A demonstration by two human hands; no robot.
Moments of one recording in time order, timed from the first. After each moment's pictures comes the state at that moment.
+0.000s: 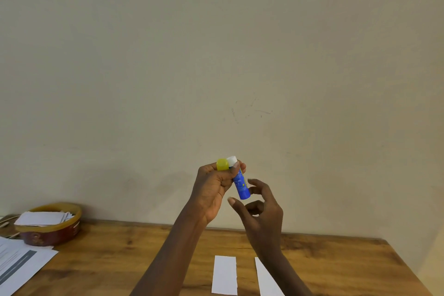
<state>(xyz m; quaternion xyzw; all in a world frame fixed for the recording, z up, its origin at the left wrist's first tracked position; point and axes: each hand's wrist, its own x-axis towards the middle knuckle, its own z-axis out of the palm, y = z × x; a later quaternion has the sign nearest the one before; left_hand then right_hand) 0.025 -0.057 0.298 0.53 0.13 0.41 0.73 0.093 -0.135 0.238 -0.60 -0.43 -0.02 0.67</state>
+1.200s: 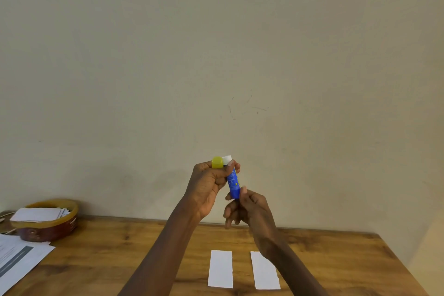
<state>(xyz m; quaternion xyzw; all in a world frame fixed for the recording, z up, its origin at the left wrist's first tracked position) 0.024 -0.058 0.294 0.54 0.15 0.41 0.72 0.105 -0.143 0.239 -0.53 -0.45 0.31 0.65</state>
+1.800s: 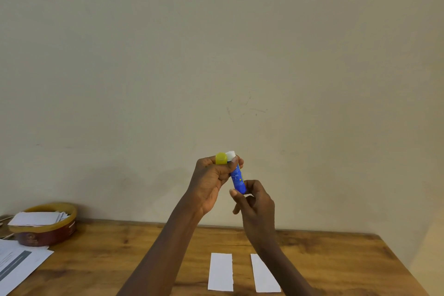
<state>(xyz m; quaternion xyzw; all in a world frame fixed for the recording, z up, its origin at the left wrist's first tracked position) 0.030 -0.056 0.306 0.57 0.13 0.40 0.70 0.098 -0.137 0.245 -0.60 -0.46 0.08 0.66</state>
